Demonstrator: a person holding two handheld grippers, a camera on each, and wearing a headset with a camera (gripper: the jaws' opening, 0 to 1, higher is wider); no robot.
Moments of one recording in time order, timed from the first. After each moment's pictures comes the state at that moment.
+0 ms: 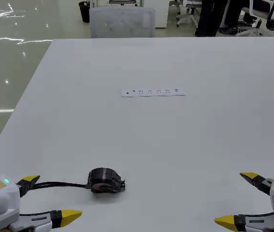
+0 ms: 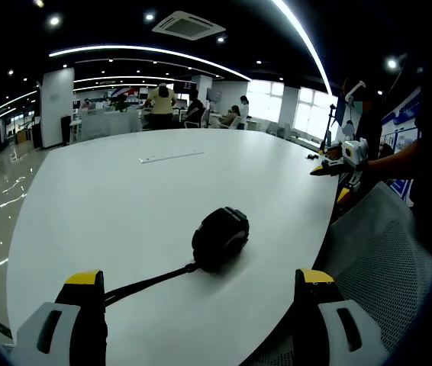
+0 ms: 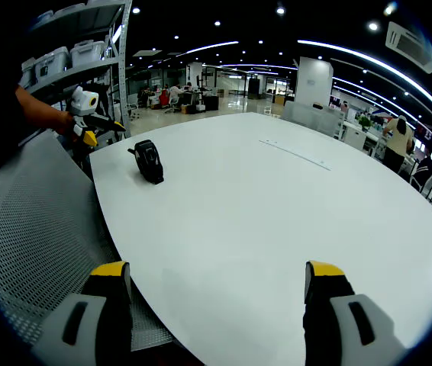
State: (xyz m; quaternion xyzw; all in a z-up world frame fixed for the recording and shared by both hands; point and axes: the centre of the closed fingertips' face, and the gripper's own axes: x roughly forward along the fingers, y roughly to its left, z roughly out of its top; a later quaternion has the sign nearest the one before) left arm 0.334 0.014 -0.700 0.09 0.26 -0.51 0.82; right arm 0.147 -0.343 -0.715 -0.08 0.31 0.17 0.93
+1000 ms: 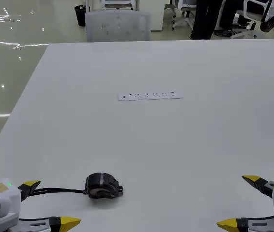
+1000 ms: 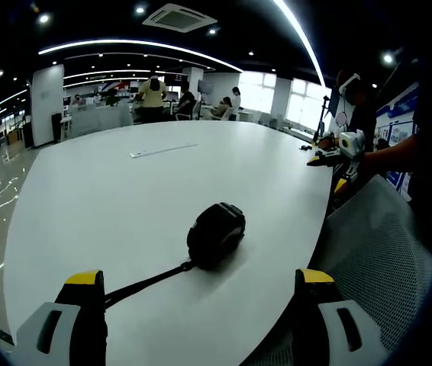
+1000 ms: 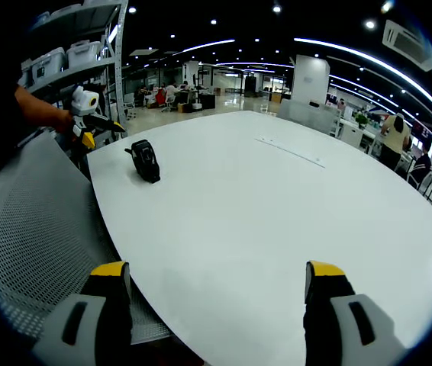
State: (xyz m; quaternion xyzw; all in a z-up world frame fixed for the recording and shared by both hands) left arm 0.331 0.005 -0.701 0.11 0.27 -0.53 0.80; right arm 0.143 -0.352 -0.711 -0.08 0.31 0.16 0.93
